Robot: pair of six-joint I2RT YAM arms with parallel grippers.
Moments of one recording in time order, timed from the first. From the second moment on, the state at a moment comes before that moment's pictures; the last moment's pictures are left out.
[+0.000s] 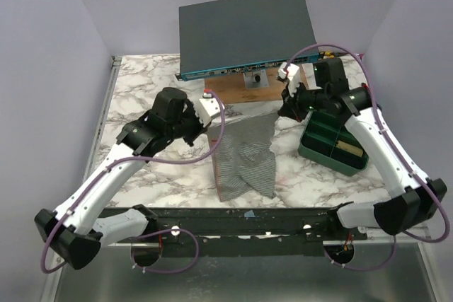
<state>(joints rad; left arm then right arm) -0.62 1.05 1.16 -0.74 0.26 0.37 0.36 1.31 1.41 -0.85 -0.52 -0.47</state>
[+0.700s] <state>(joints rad) -0.54 1.54 1.16 -0.40 0.00 0.33 0.36 1.72 1.38 -0.43 -0.39 -0.45</state>
